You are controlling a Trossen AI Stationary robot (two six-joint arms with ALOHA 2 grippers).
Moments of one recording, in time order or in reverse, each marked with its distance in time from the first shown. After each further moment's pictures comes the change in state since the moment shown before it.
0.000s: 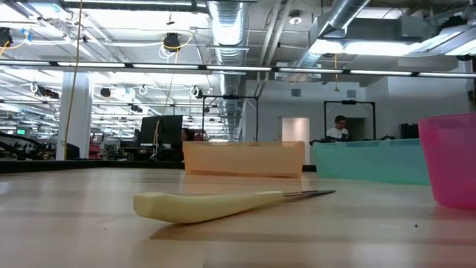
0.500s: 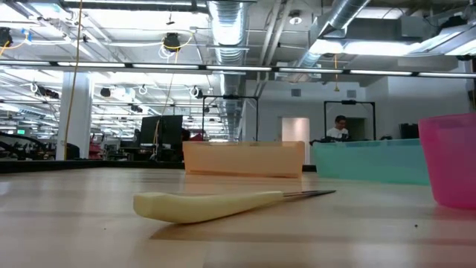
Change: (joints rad) left arm -0.144 -0.009 -0.231 0.127 -0.001 -0.358; right arm -0.005 0.198 0.000 0.294 -0.106 -0.075
